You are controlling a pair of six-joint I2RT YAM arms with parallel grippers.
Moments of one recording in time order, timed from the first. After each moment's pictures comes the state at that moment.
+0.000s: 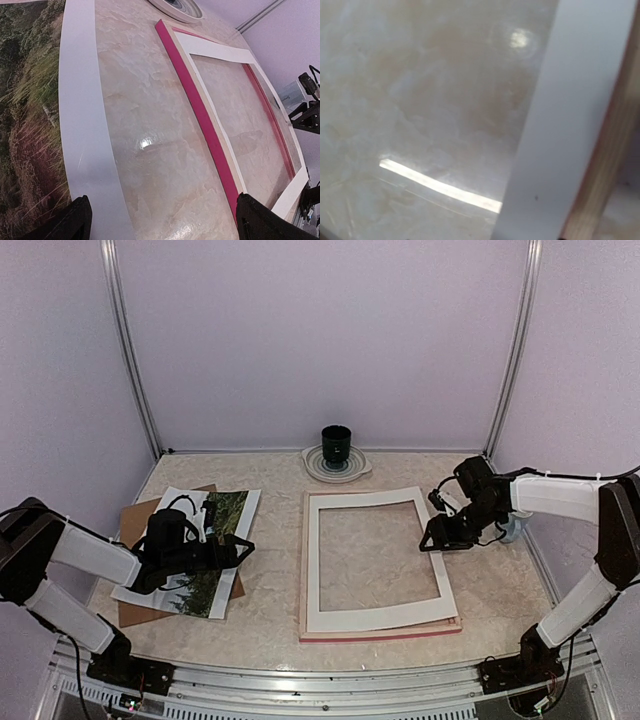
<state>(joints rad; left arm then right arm) -0.46 1.45 0.34 0.61 0.29 -0.53 0.35 1.53 0.94 -0.58 -0.34 0.18</state>
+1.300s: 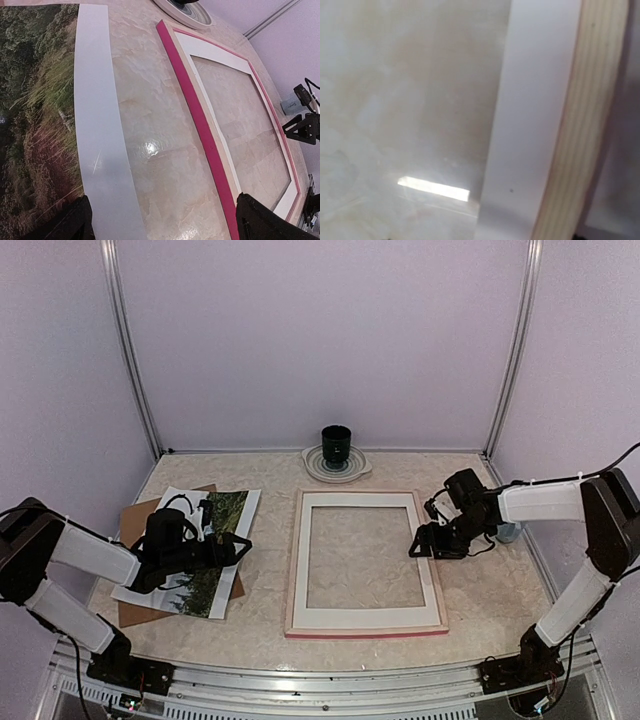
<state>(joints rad) -0.45 1.45 0.34 0.61 0.26 -0.53 0.38 1.60 0.87 -0.41 -0.30 0.32</state>
